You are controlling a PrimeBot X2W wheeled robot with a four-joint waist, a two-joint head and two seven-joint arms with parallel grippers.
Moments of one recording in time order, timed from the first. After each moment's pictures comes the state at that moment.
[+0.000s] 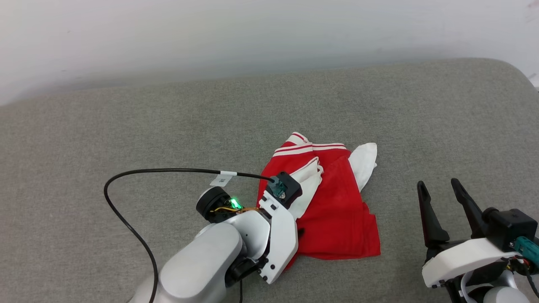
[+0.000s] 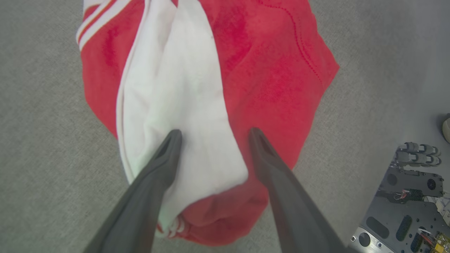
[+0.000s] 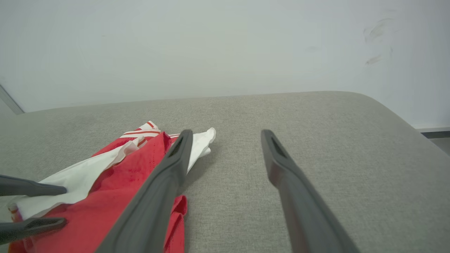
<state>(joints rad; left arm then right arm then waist) -0.60 0.22 -0.85 0.39 -0.54 -0.12 0.55 -0.02 -0.05 -0.03 -0.01 0.13 0.13 -0.02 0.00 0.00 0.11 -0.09</state>
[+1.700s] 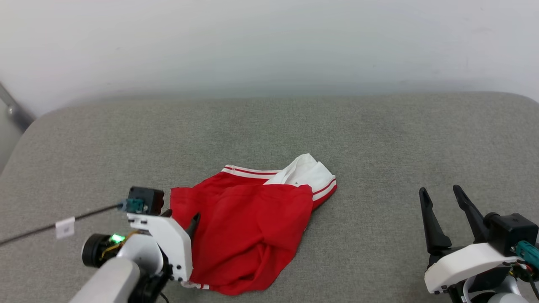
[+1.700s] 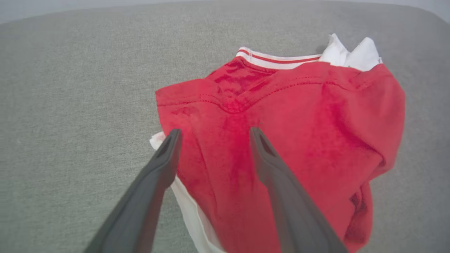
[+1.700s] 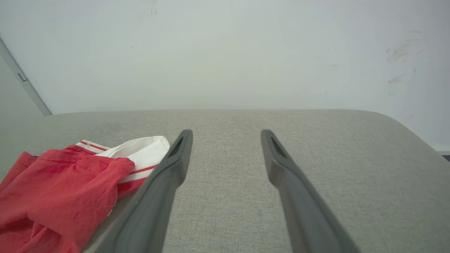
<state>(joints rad) -0.28 0.45 -0.53 0.23 -0.68 0.16 0.25 0.00 -0.05 -0.04 -0.02 0.13 0.13 0.00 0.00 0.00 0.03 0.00</state>
